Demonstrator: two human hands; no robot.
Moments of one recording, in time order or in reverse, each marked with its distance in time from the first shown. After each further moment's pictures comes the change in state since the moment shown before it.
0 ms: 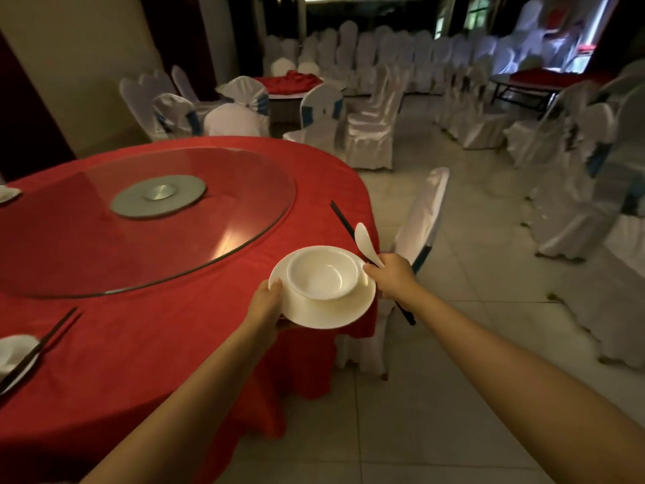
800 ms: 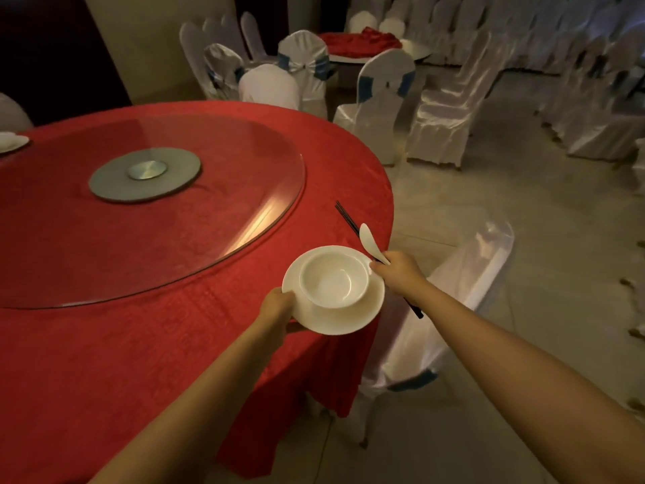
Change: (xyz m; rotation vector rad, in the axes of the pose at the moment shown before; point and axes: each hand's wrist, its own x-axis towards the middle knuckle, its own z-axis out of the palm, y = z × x) left_hand 0.273 0.048 0.210 -0.050 0.191 -0.222; right_hand 0.392 0.079 -0.056 -0.168 -0.295 -0.110
